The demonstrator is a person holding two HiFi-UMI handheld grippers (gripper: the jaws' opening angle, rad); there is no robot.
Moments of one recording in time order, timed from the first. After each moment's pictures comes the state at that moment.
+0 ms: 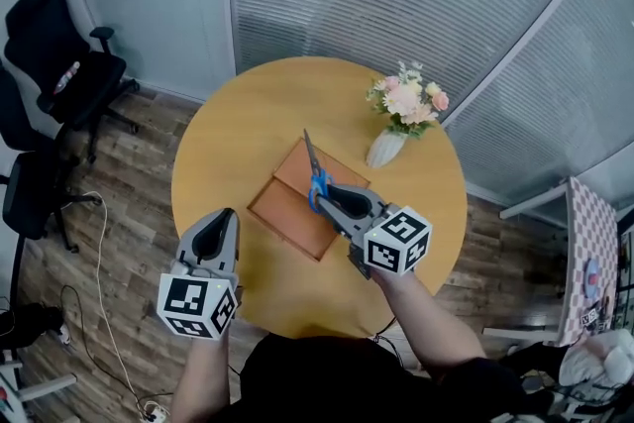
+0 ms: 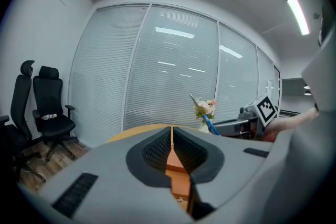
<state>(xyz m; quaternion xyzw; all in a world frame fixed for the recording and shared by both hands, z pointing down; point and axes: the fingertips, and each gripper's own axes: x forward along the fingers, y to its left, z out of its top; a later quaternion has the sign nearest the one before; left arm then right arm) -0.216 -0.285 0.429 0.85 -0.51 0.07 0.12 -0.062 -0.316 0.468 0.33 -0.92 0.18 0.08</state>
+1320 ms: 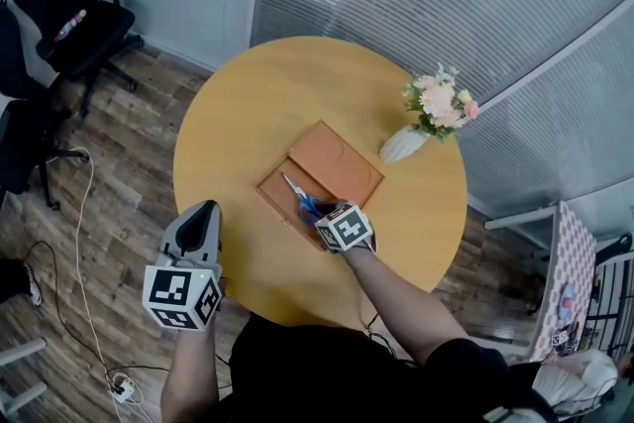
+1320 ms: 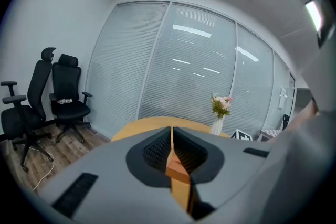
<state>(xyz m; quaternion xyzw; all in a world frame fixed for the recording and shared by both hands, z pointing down) -0.290 -0.276 0.483 0.81 -0.56 0.05 0.18 -0.079 -0.305 0.719 0.29 -0.81 0.24 0.44</state>
